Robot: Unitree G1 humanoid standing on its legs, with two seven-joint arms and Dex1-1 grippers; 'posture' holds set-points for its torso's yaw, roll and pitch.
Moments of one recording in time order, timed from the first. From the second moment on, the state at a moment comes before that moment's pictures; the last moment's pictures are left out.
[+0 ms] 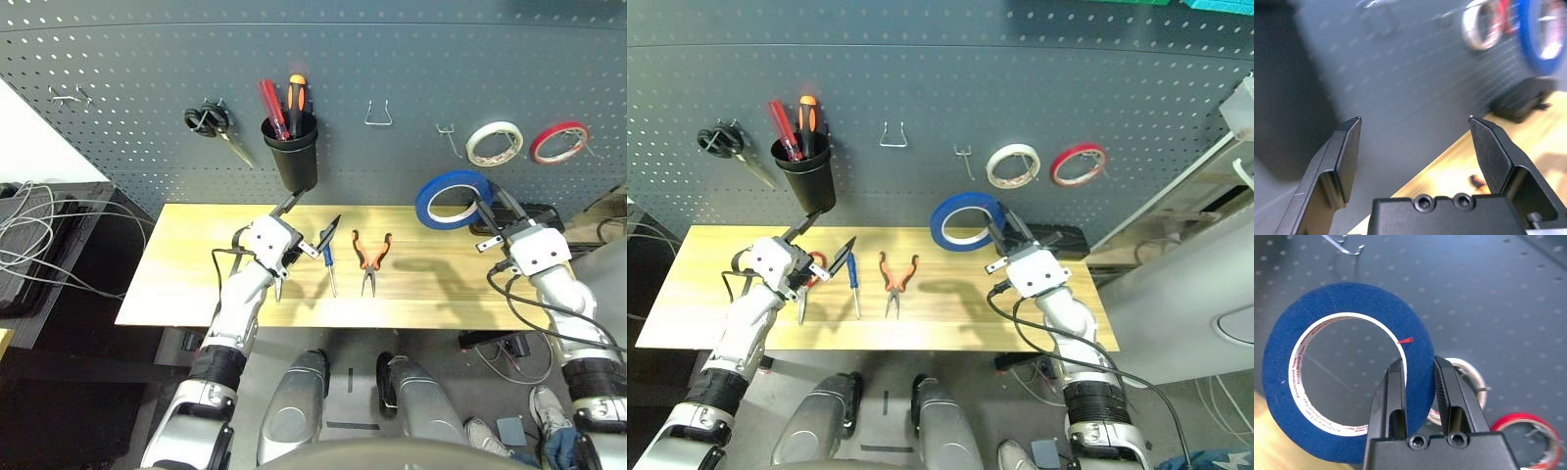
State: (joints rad) left arm -0.25 0.22 -0.11 0.37 -0.07 -0.57 -0.54; right arm -0.17 -0.49 -0.12 0.31 -0.12 -0.75 0.21
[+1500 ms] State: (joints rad) left arm -0.34 0.23 -0.25 0.23 -0.06 -0.14 -0.66; right arm -0.15 -0.31 -0.02 0.32 0.03 -0.31 0.32
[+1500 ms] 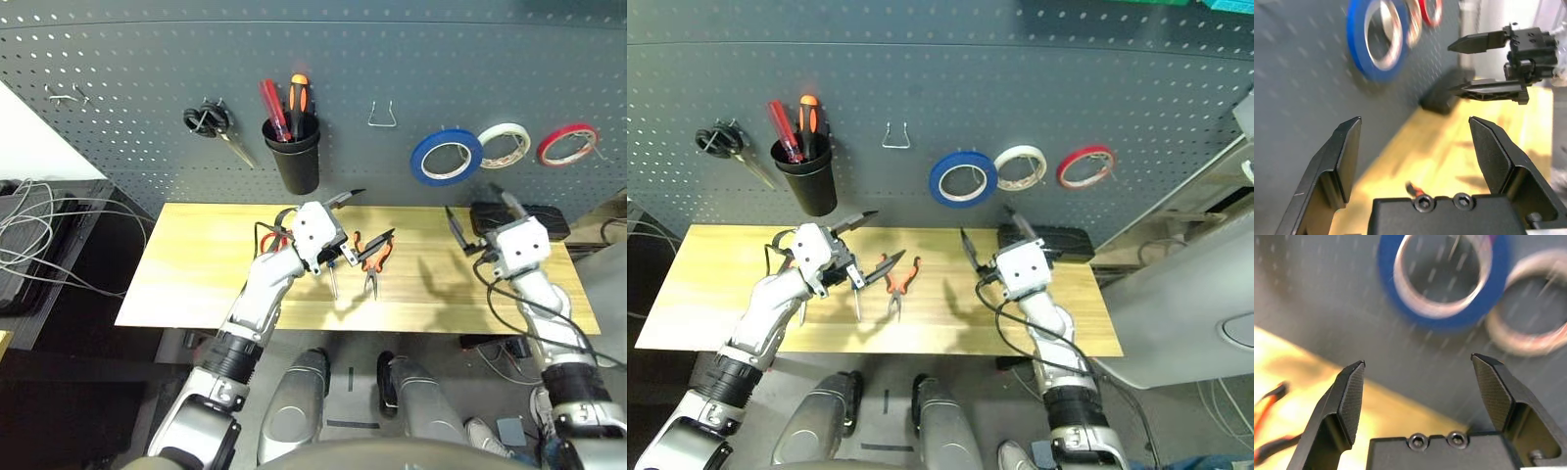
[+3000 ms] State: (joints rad) left arm -0.36 0.29 -0.29 0.41 0.11 0.07 -0.64; right arm -0.82 0.01 -0.28 1.18 0.18 0.43 -0.16
